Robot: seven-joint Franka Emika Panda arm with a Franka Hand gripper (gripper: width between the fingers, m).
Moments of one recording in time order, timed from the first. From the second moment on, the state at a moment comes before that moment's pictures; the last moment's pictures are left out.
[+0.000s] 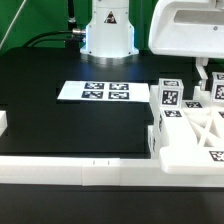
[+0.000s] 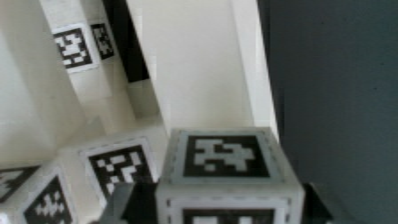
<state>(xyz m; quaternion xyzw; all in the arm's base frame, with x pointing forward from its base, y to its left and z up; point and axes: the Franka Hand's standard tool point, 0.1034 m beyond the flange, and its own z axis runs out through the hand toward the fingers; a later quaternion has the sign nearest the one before) 0.639 0.121 0.119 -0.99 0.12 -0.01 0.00</state>
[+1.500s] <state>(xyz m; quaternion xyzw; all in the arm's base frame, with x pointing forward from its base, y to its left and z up) 0.641 0.120 0.117 -0.98 0.22 -0.01 0.01</state>
